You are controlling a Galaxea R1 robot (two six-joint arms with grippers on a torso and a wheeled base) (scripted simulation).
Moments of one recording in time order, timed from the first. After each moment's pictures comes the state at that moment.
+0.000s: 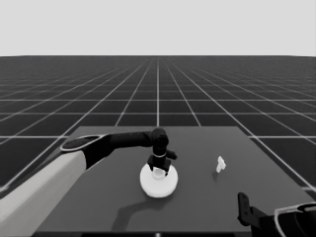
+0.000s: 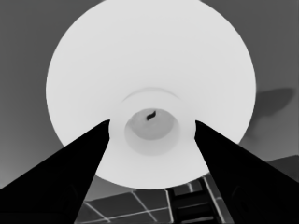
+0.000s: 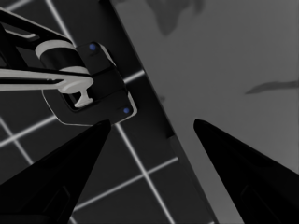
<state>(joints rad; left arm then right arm) 0.08 3.09 -1.73 0.24 1.52 -1.00 -0.35 1.76 -0.39 -0.70 -1.18 0.32</state>
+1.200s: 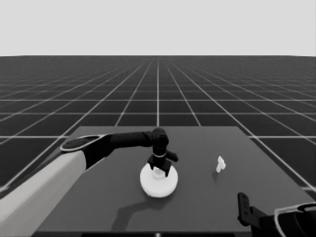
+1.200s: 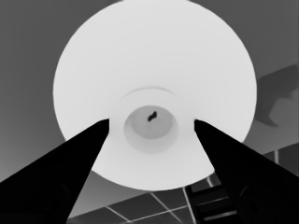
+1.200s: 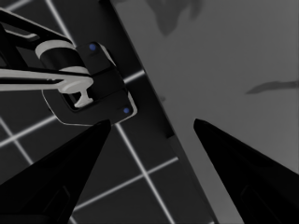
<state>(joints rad) 0.08 3.09 -1.73 0.24 1.52 -0.84 -0.35 1.76 -0.39 -0.70 -1.18 0.32</state>
